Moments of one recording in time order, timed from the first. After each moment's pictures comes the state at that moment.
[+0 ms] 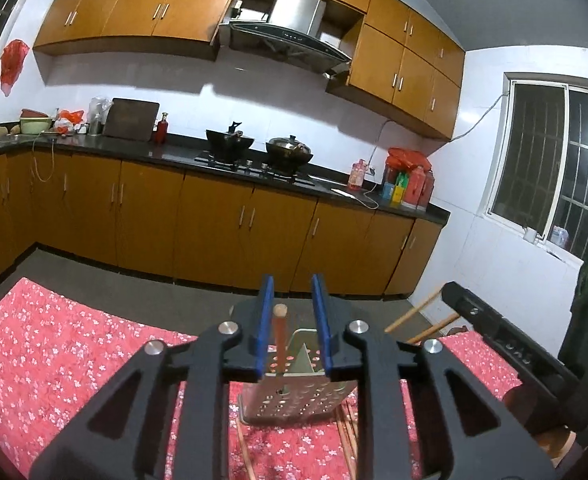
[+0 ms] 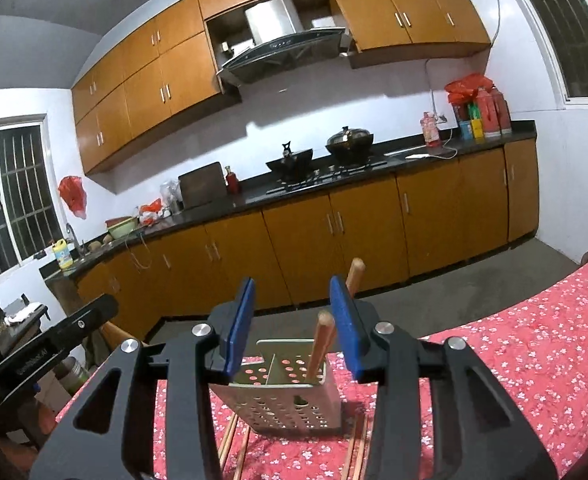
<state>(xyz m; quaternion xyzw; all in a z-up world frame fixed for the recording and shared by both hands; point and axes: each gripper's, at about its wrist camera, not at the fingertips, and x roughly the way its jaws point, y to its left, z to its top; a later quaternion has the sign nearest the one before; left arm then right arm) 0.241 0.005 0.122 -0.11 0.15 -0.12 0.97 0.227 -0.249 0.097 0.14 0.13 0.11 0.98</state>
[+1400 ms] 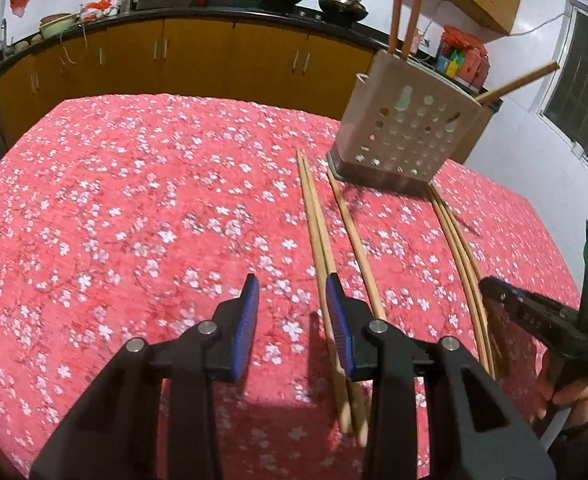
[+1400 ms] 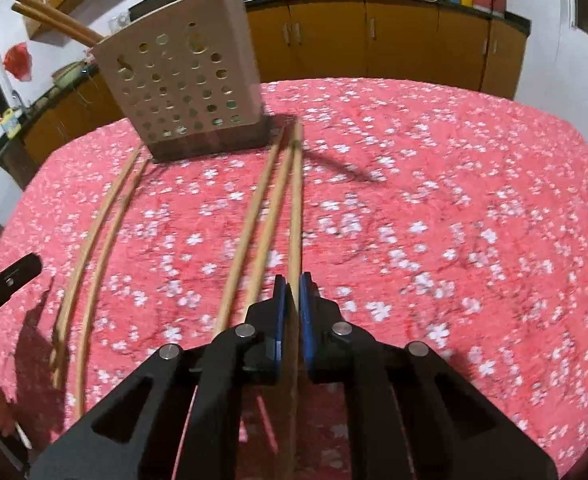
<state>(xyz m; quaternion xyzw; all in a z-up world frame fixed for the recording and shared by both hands) 0.179 0.038 -0.062 -0.09 0.40 -0.07 0.91 0.206 -0.242 -0.095 0.05 0.43 0.05 0.90</state>
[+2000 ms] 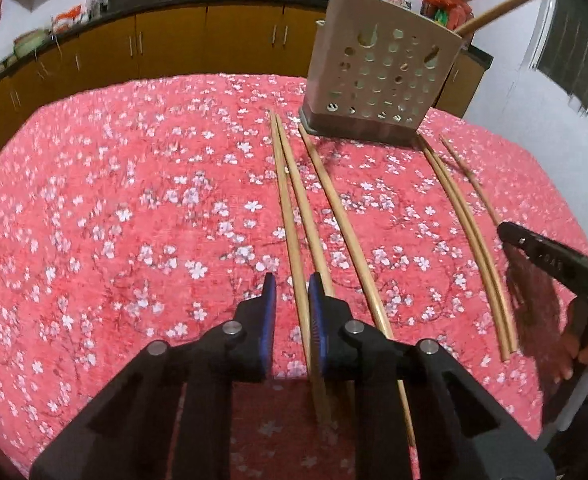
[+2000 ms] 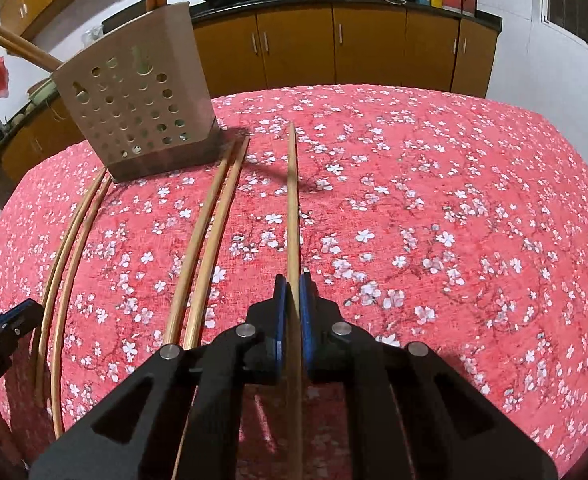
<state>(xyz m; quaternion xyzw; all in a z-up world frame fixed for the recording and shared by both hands) 0.185 0.002 -0.083 -0.02 0.44 -0.08 0.90 0.208 -0.265 -0.094 0.06 0.42 0.01 0.90</state>
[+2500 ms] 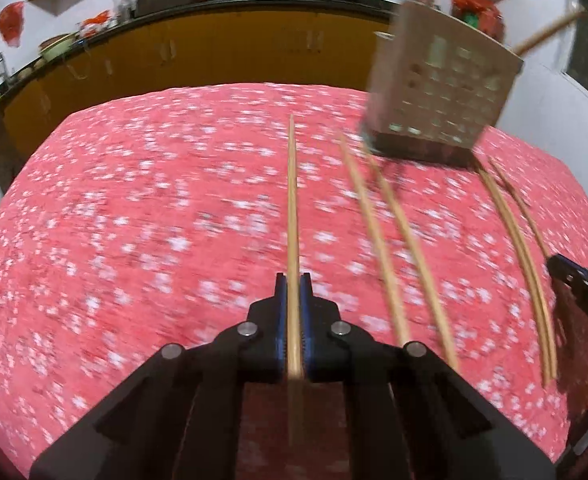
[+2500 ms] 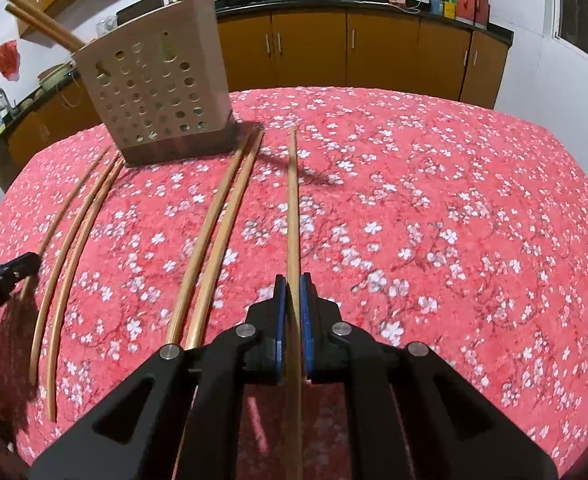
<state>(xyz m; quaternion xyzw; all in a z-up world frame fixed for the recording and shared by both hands) 0.211 0.040 -0.080 -0.02 0.43 -0.02 0.90 0.198 -0.258 -0.092 0.04 0.42 0.02 0.91</state>
